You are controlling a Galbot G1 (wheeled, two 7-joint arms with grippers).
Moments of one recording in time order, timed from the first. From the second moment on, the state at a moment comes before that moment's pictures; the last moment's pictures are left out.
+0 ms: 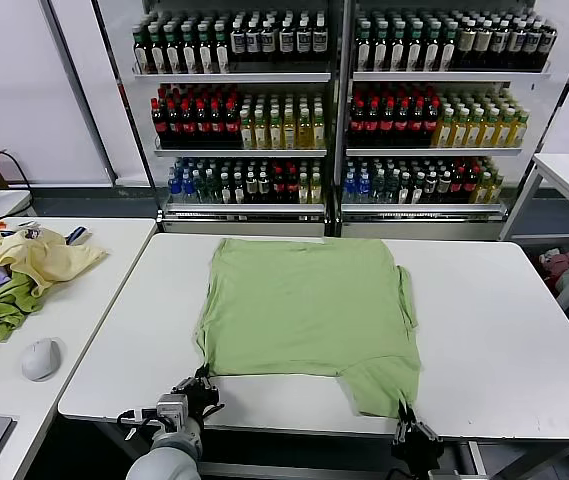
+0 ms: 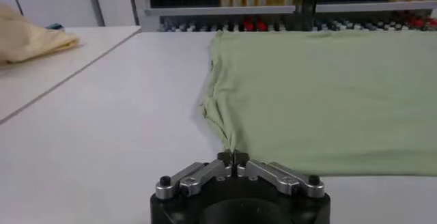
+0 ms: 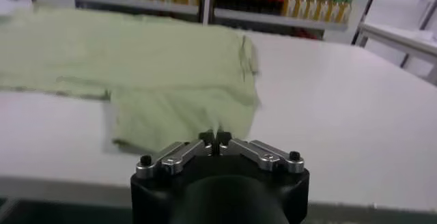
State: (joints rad) left arm 1.39 -1.30 -0.29 -2.05 -0.35 0.52 -0.40; right arm -1.73 1.38 0.45 2.16 0.06 -0.22 0.17
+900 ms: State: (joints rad) left arm 1.17 -1.23 -0.24 -1.96 -0.37 0.46 -0.35; right arm -1.40 1.26 0.47 2.05 0.17 -0.23 0.15
